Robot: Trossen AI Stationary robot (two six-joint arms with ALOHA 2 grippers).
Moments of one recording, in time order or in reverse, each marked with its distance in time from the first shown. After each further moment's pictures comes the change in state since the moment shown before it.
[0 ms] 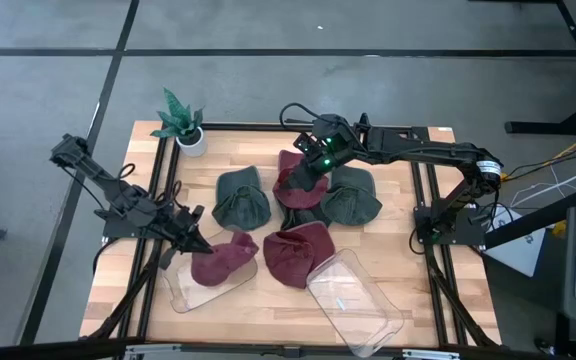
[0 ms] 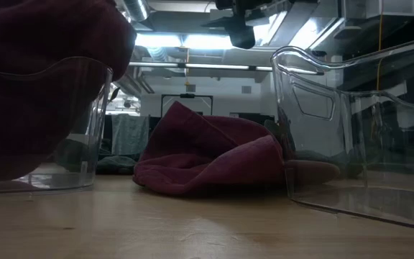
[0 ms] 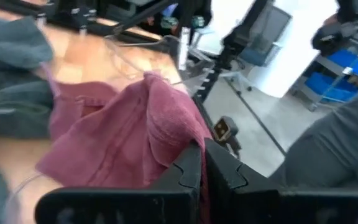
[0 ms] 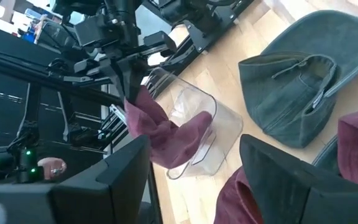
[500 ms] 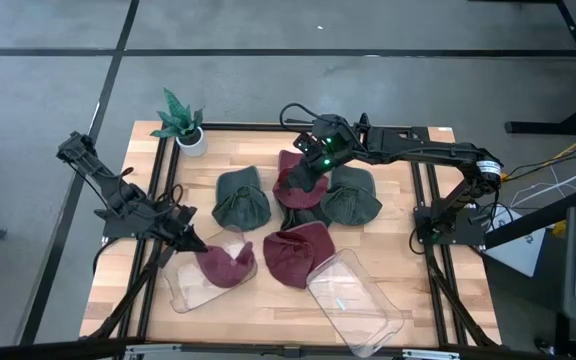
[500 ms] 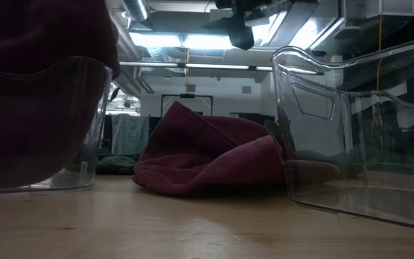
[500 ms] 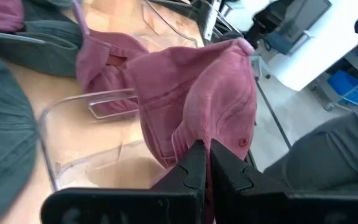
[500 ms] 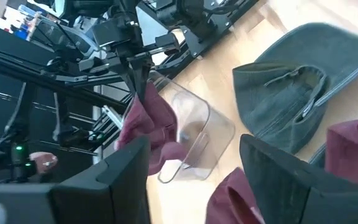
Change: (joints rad) left arm -0.077 -0.068 0.000 -0.215 -0.082 -0.210; right arm 0.000 0.000 0.000 0.001 0.032 -0.053
